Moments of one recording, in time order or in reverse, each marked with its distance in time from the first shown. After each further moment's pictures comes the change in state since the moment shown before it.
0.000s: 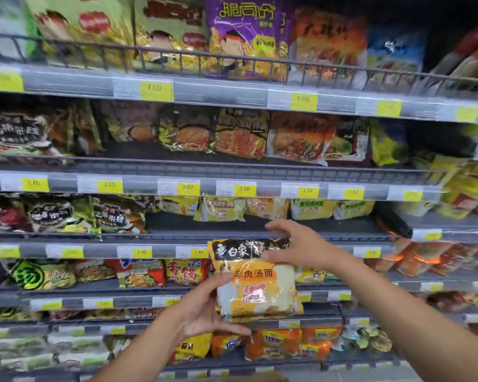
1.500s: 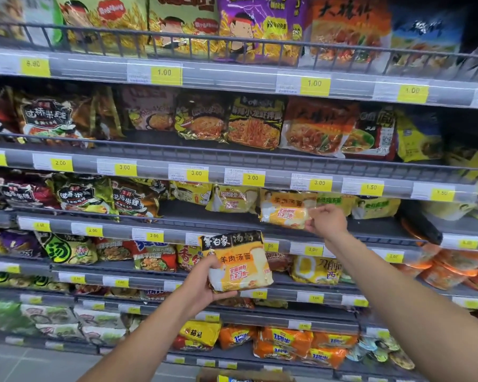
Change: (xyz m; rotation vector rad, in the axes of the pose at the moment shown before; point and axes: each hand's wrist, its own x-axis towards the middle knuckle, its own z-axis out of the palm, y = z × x) left_hand 0.025 -0.010 -0.006 0.047 0.392 0.230; right_hand 0.078 0.085 -0.002 0.810 0.594 0.415
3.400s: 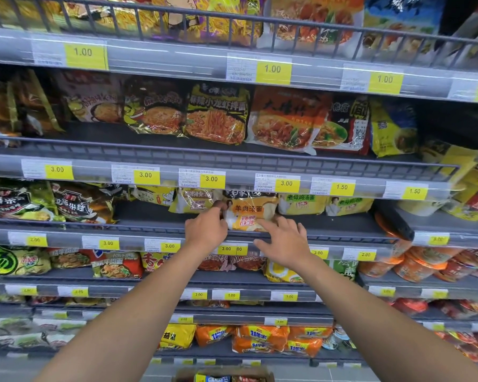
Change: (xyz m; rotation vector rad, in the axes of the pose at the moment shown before) left_hand 0.139 0.058 0.092 1.476 0.400 0.599; right_hand 0.015 0.044 0.000 -1.237 -0.311 -0.527
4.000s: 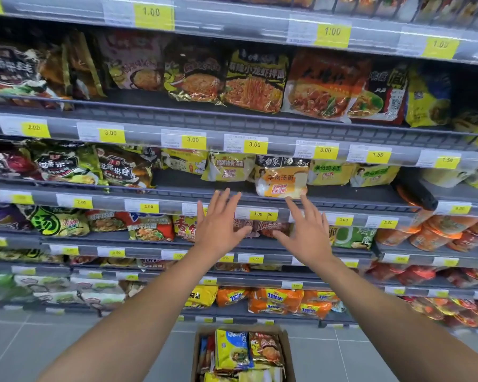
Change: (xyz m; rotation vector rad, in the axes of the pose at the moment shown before) left_hand -0.089 -0.072 -0.004 0.079 0.038 0.205; right_hand -0.062 -0.041 0.045 0.037 0.246 0.050
